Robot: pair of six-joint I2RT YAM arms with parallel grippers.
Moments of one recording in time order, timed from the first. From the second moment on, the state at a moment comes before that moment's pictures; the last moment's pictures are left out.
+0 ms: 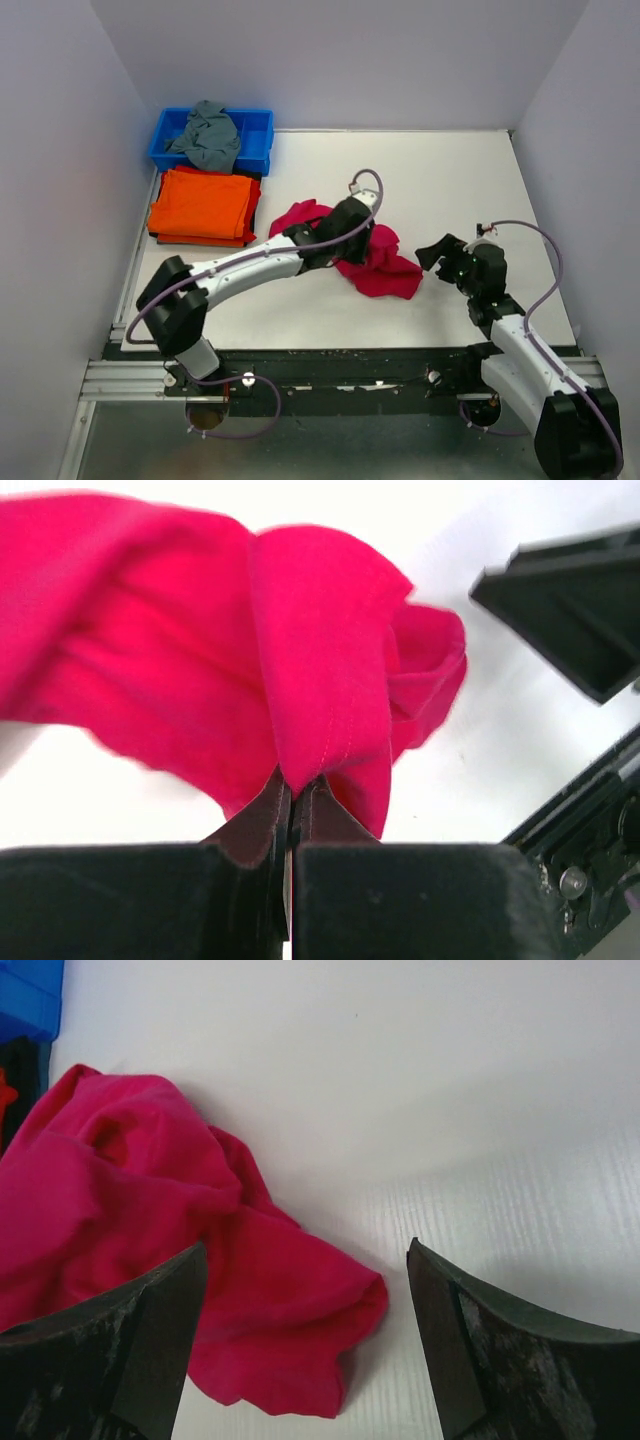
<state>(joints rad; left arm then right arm) -0.97 1.67 1.23 -0.30 -0.07 -0.48 0.13 0.78 0.24 0.13 -0.10 0.58</state>
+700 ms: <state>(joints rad) -0.64 1.31 1.19 -0.42 -0.21 -0.48 0.13 1.01 0.29 0.25 -0.41 0.58</state>
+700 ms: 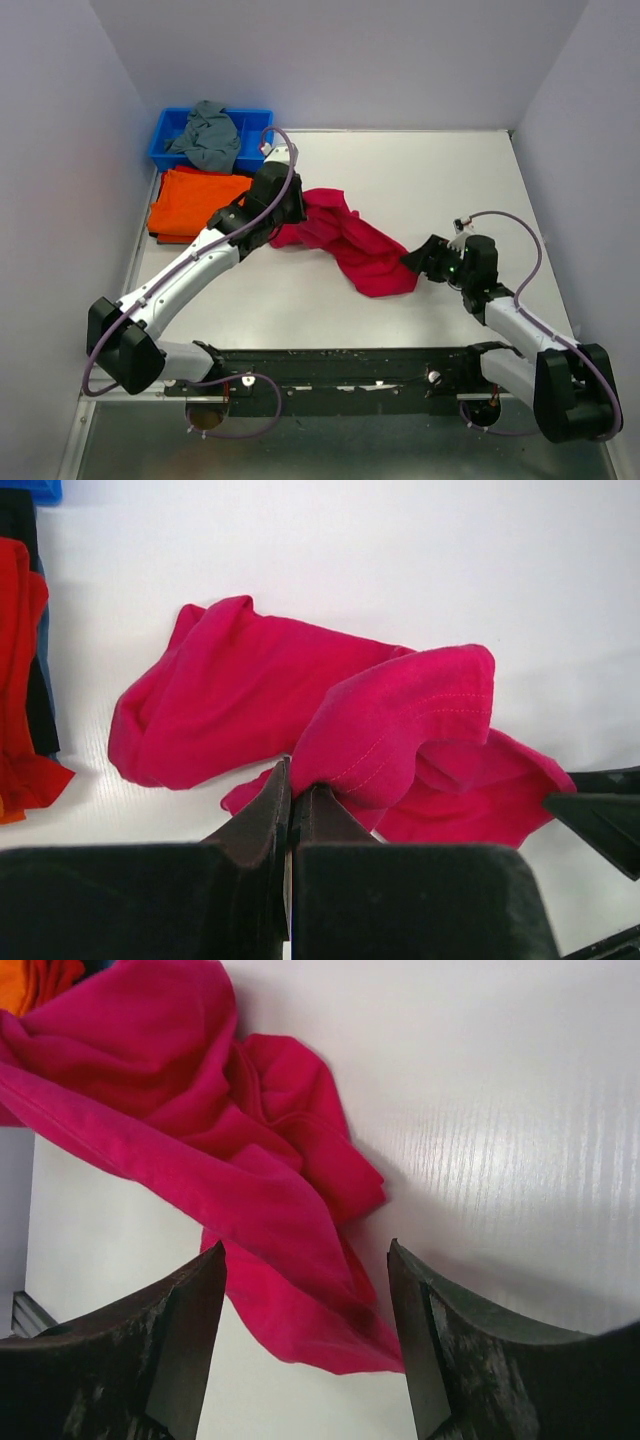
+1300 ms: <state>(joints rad) -0.52 1.50 1.54 -0.43 -0.19 -0.47 0.16 1.10 0.29 0.26 -0.45 0.58</state>
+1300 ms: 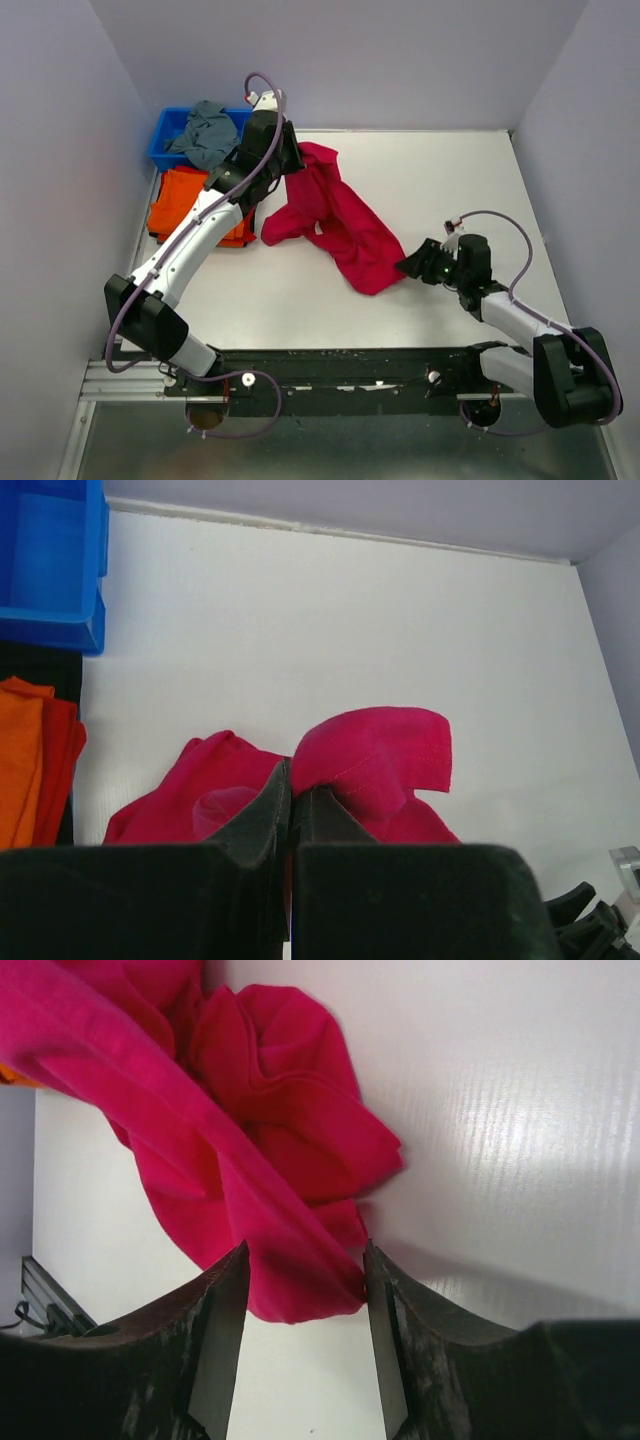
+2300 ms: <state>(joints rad) -0.32 2.00 2.56 -0.77 -0.09 -0.41 0.18 1.33 1.36 -0.36 0.02 0.52</state>
